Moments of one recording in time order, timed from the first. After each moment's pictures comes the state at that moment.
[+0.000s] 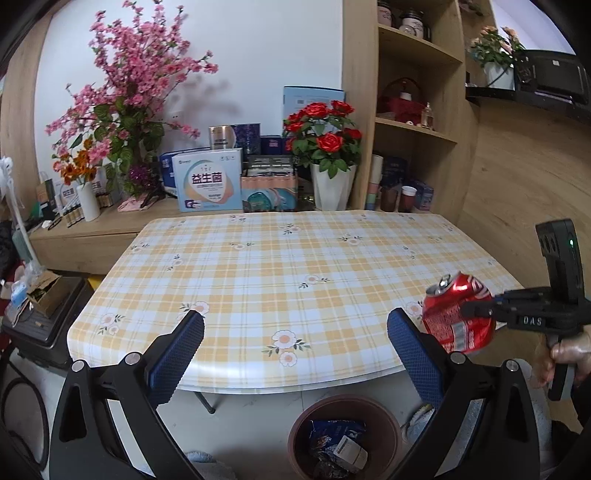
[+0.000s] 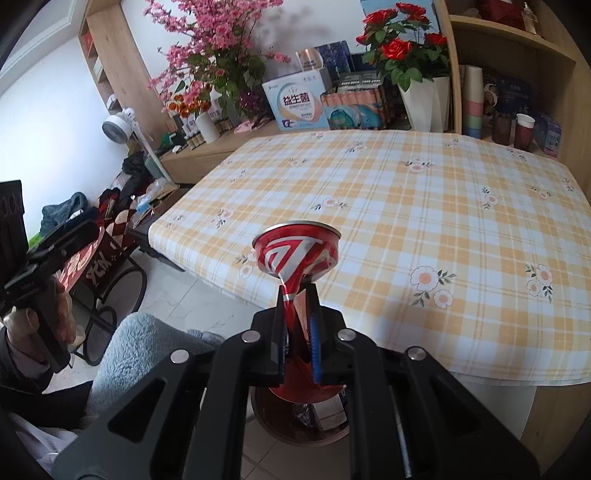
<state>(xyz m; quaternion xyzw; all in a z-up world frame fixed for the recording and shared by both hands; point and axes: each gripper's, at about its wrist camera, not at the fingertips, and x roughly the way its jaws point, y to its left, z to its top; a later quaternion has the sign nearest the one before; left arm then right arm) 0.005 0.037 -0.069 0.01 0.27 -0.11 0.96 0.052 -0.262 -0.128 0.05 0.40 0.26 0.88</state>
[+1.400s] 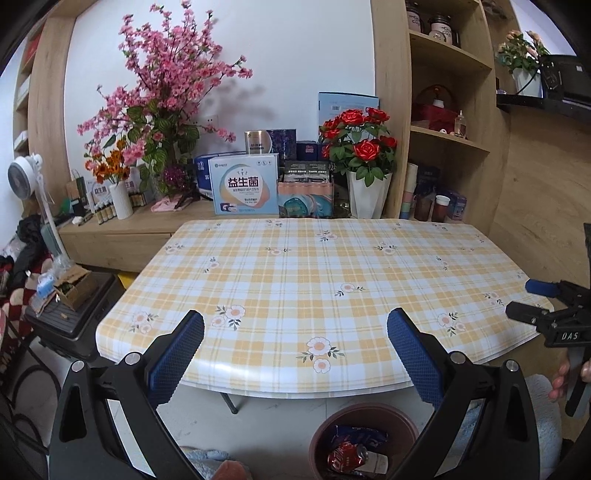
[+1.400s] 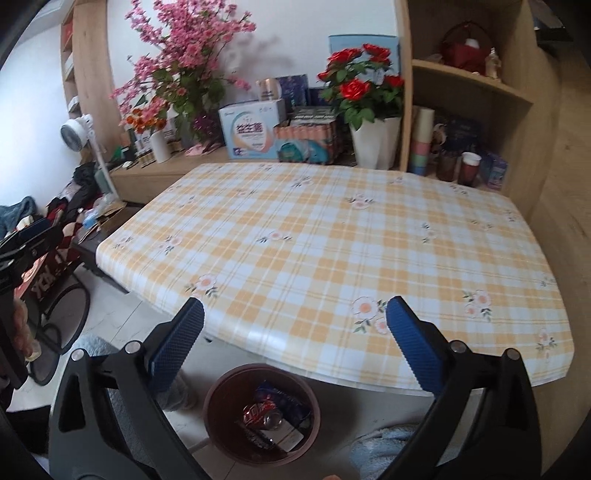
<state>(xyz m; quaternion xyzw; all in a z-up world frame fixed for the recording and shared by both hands) 0.005 0.049 -0.054 0.02 0.26 -0.04 0.96 0.043 -0.264 -0.100 0.00 0.33 0.14 0.93</state>
